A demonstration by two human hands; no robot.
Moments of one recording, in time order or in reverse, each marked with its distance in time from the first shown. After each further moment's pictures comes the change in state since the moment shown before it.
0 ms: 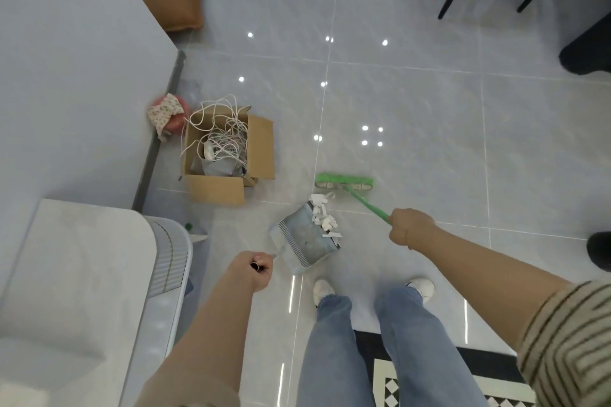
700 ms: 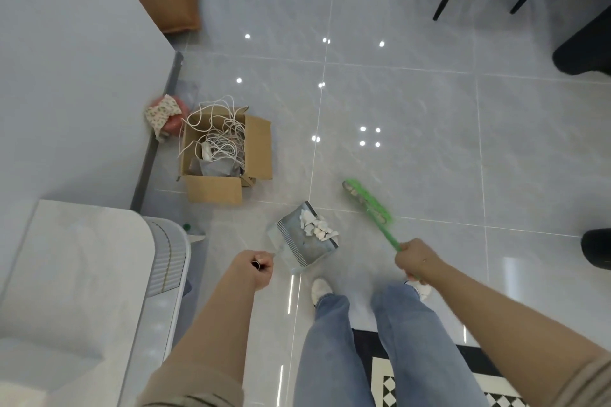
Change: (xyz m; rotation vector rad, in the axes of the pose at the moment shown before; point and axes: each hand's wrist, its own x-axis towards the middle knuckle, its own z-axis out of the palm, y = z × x) left_hand -0.015 -0.009 -0.002 0.007 -0.024 -0.027; right_hand -0.023 0.027 0.061 0.597 -0.053 0.155
